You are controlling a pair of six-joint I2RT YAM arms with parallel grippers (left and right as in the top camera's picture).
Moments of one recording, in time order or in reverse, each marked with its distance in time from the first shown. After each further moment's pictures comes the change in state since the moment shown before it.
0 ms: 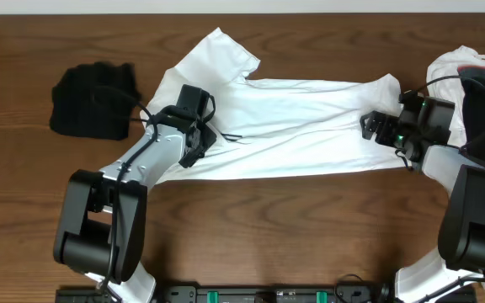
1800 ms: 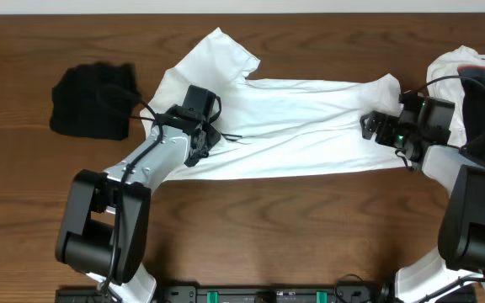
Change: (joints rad) left arm -0.033 0.000 0.000 0.025 -0.038 -0.007; right arm 0.000 0.000 0.000 0.000 0.000 0.000
